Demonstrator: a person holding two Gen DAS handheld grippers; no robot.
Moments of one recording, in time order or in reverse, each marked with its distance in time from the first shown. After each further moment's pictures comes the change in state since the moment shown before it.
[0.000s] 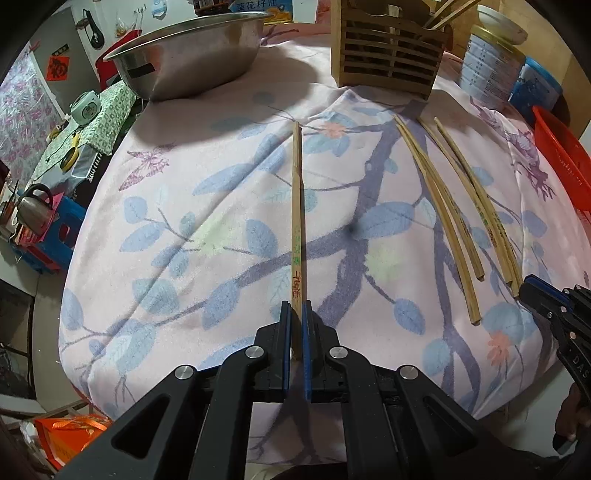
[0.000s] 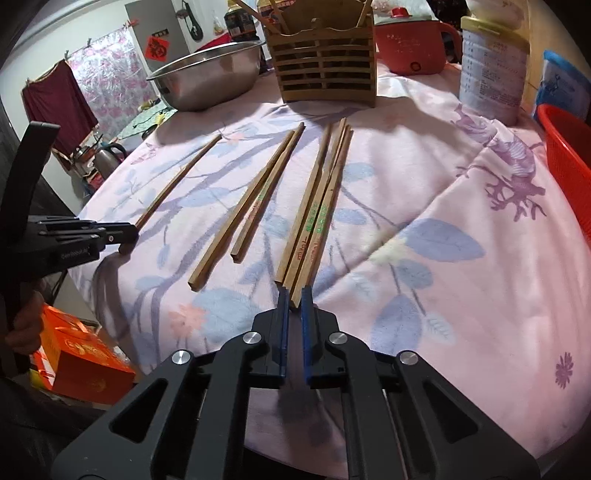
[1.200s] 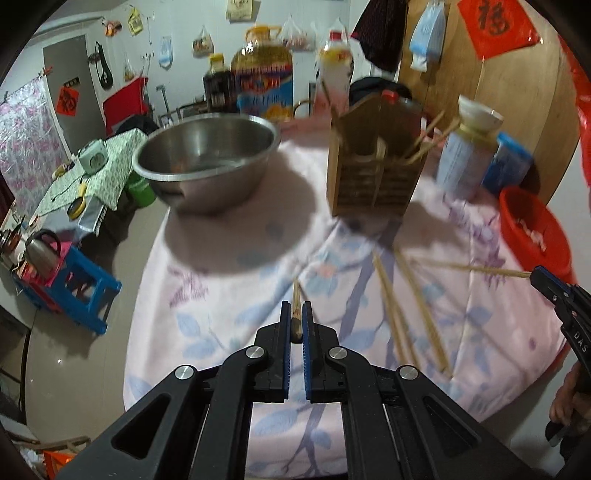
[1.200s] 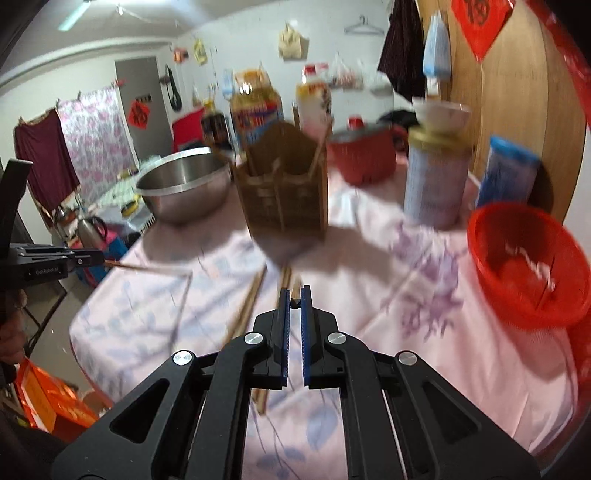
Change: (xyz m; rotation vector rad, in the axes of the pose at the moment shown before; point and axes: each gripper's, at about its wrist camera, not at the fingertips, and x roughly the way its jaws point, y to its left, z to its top) left arm -0.121 0.013 0.074 0.000 -0.249 -0.037; right arm -0.109 -0.007 0.080 0.028 -0.348 -0.116
